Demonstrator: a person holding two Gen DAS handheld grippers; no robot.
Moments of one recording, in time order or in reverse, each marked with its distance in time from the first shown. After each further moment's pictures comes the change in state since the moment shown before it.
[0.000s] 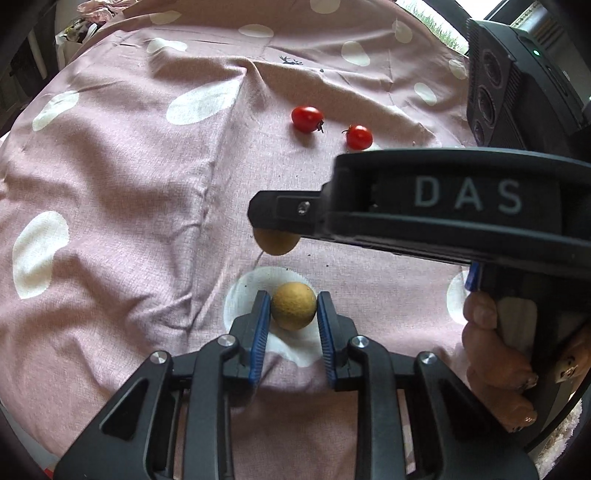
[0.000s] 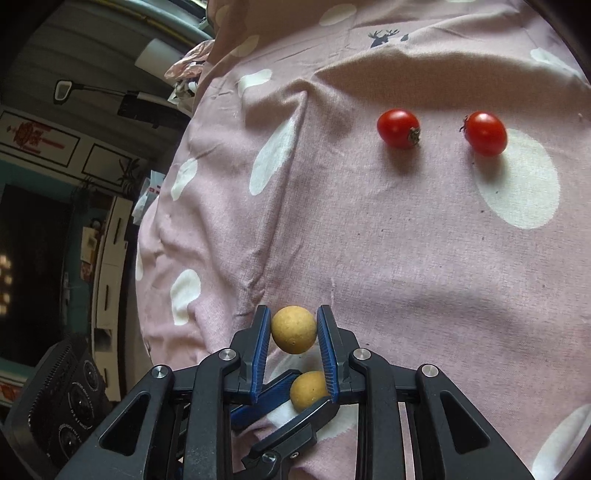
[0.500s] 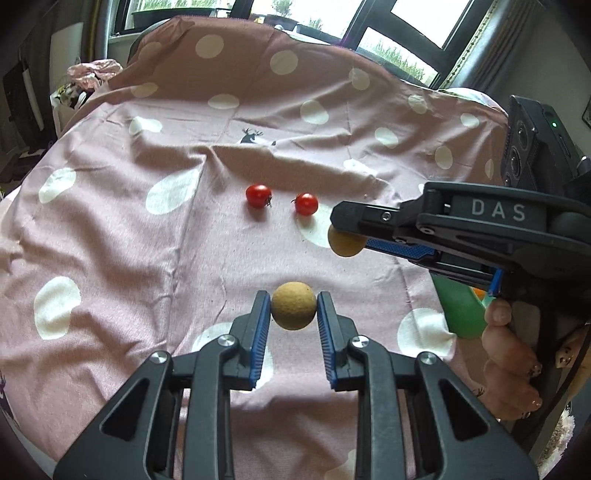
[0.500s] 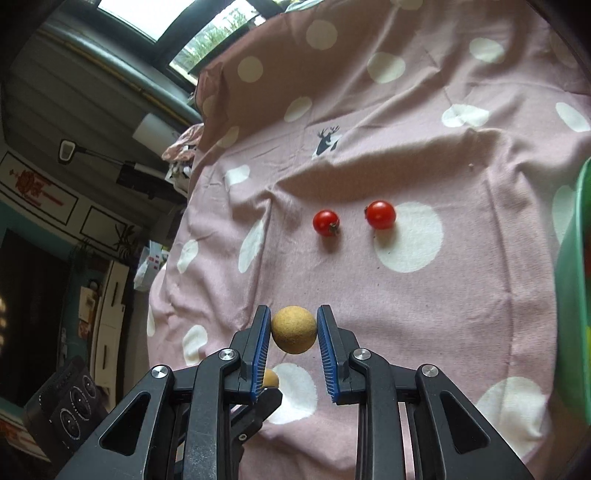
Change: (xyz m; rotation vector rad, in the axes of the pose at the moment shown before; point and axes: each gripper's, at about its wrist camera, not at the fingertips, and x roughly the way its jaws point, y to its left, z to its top) left arm -0.047 -0.048 0.005 0.095 -0.218 -0.018; right arm -0.095 -0.019 -0.011 0.082 -0.287 -0.042
